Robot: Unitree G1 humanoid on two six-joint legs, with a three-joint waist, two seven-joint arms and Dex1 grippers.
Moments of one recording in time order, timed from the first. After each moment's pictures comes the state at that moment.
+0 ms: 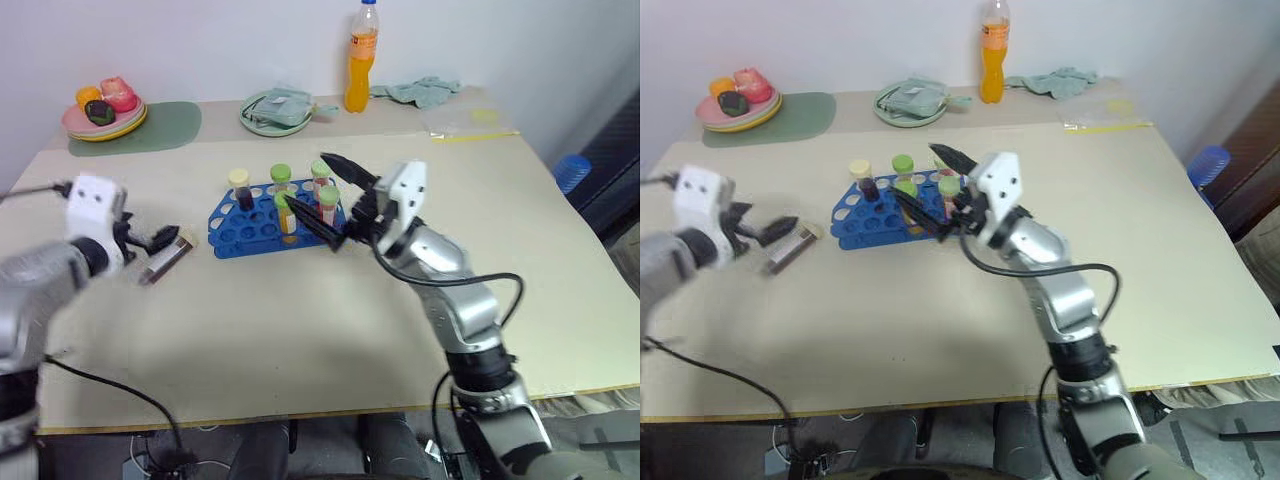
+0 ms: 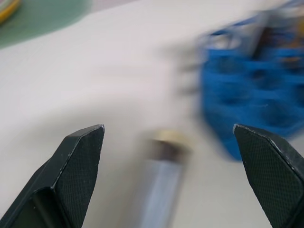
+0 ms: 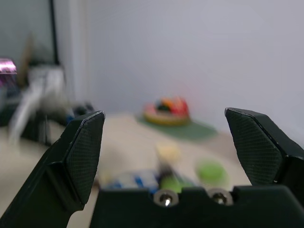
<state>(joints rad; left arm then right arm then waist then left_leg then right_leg) -0.39 1.01 0.24 -0.18 -0.58 1.10 -0.47 -0.48 -0.25 0.15 -0.28 0.32 0.30 0.61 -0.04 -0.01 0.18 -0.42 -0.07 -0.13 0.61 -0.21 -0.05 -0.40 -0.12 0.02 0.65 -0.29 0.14</state>
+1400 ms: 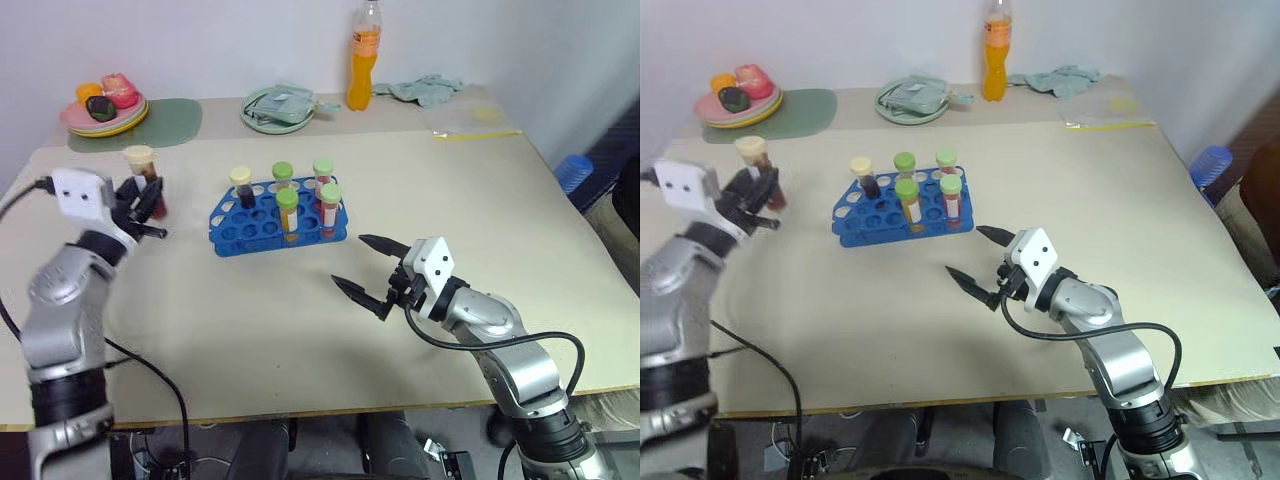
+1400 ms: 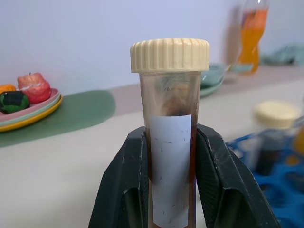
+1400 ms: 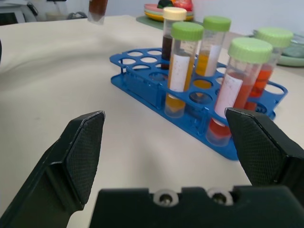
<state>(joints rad) -0.21 0.39 0.37 -0.27 -0.32 0.26 -0.36 -0.16 -0.44 0.14 -0.40 0.26 0.33 0.64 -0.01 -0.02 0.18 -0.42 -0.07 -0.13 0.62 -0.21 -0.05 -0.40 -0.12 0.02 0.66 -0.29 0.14</state>
